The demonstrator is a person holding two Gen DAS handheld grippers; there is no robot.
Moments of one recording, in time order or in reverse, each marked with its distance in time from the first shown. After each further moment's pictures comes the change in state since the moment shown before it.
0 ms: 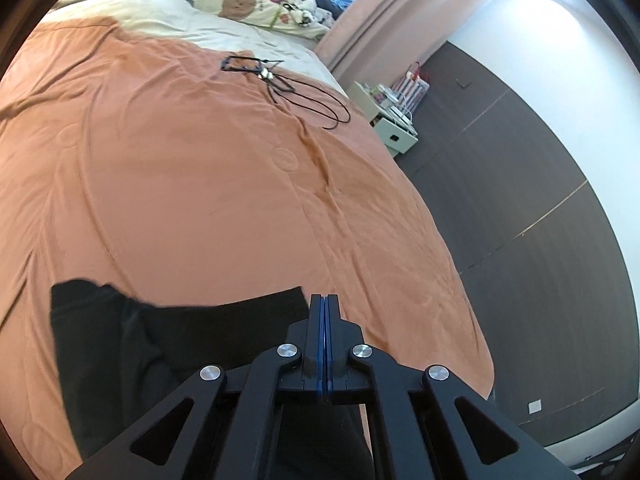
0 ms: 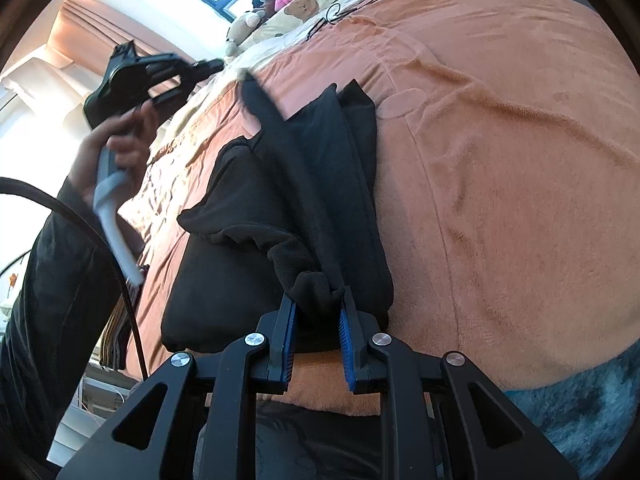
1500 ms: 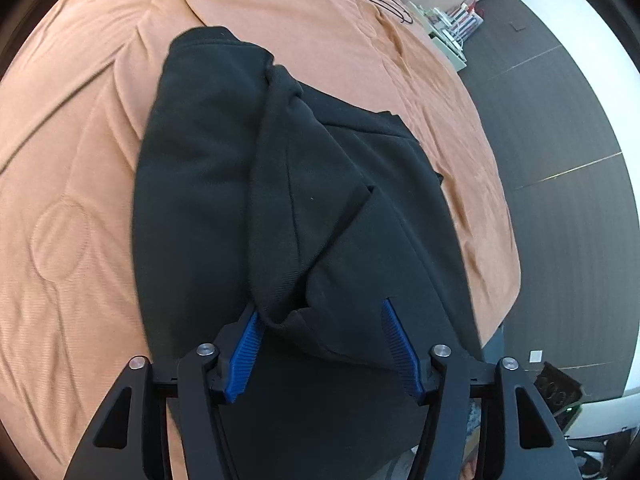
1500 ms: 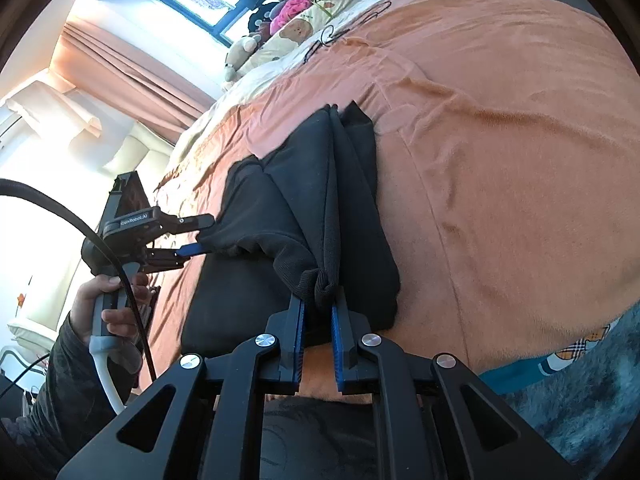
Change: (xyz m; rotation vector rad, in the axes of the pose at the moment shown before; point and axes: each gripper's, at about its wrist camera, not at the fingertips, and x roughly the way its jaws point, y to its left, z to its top) left arm -0.055 0.073 -0.142 -0.133 0.320 0.083; right arm -0.017 -0.004 -0.011 0.044 -0.073 0.017
